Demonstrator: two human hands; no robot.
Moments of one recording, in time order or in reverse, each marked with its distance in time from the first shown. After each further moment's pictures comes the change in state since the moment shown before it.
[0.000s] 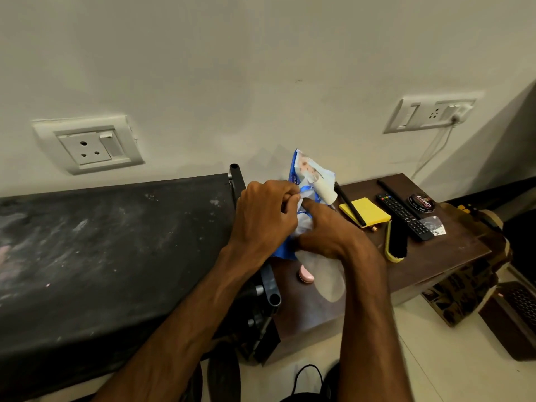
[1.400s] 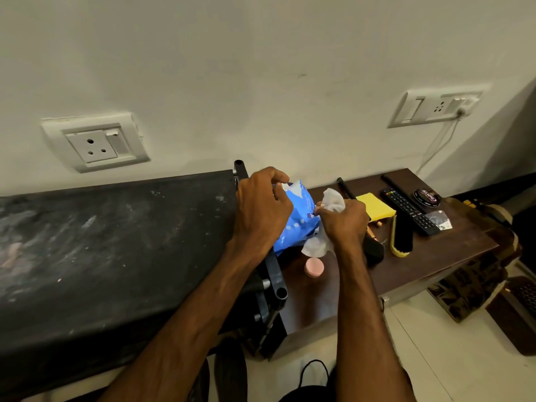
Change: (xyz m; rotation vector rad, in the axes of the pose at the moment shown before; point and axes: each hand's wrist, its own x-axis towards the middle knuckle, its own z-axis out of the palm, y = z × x) left_hand 0.004 -0.009 0.002 -0.172 0.109 -0.286; right_hand 0.056 0.056 0.046 0.604 0.775 0.384
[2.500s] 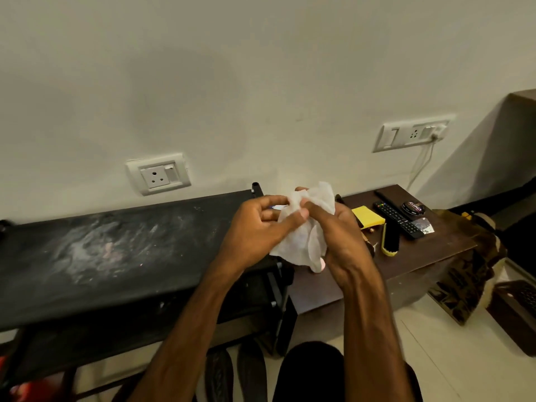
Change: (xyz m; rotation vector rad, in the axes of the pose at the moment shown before) left_hand -0.074 0.082 -0.133 -0.455 -0.442 -0.205; right_hand -0.164 -0.095 -0.114 0.728 -0.563 -0.043
